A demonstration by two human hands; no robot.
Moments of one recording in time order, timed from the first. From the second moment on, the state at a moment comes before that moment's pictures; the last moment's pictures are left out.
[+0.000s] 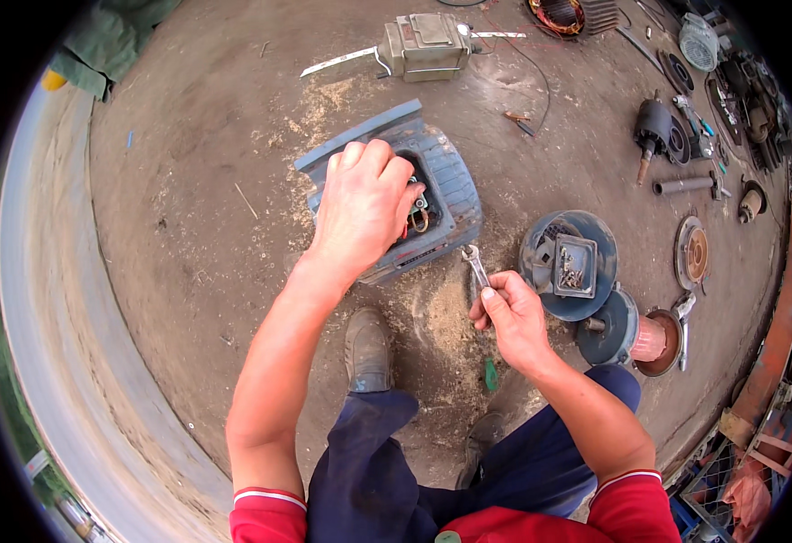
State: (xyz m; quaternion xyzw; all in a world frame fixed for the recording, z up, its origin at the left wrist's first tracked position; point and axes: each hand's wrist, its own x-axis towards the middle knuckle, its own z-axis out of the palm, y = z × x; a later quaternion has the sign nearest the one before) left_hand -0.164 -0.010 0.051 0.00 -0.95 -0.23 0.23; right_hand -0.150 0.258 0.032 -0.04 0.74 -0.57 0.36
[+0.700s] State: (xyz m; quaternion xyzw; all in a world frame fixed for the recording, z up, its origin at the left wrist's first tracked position) left_hand -0.158 -0.016 0.049 0.00 -0.95 -0.24 0.21; right_hand -0.199 0.218 0.053 -0.15 0.80 -0.50 0.31
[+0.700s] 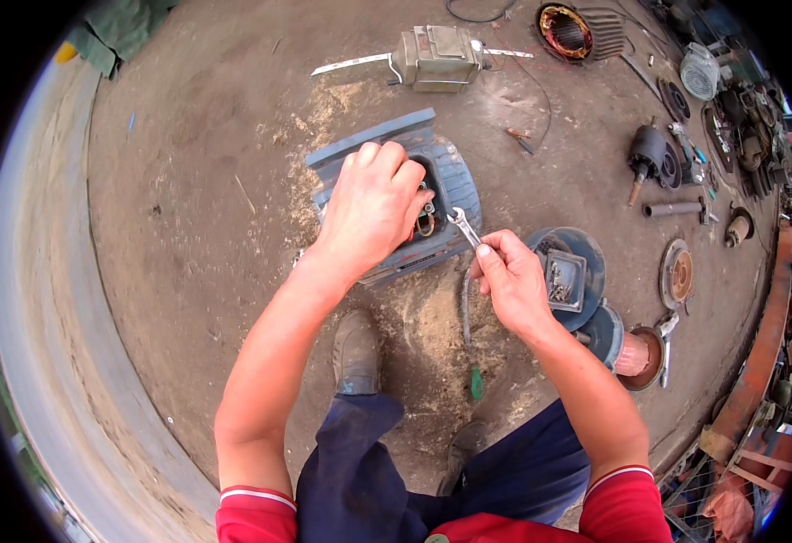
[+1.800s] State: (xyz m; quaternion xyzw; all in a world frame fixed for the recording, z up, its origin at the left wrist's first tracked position) left_hand -0.126 0.006 0.028 0.02 -0.91 -0.29 0.31; right_hand -0.265 0.168 0.118 -0.36 0.88 -0.14 0.26
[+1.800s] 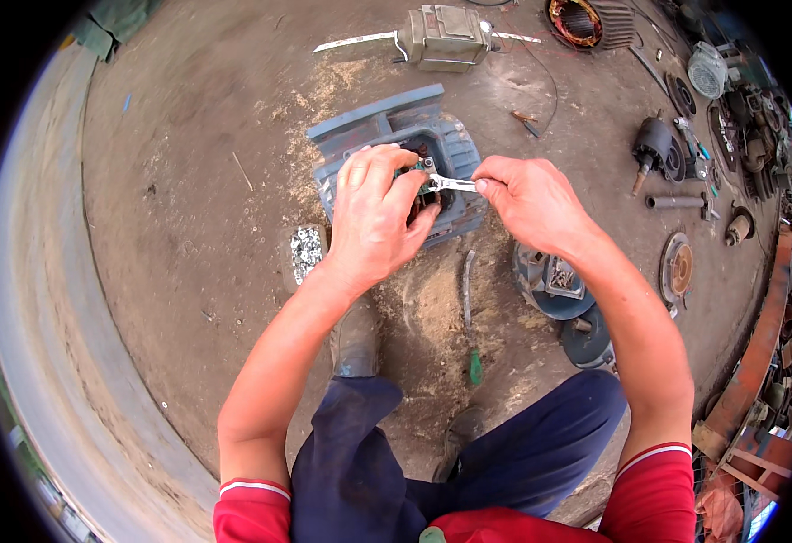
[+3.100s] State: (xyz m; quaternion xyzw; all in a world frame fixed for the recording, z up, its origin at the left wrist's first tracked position) left_hand -0.235 -0.040 0.134 -0.09 -0.96 -0.24 0.05; right_hand -0.246 0.147 0.120 -0.63 0.77 -0.04 -0.12
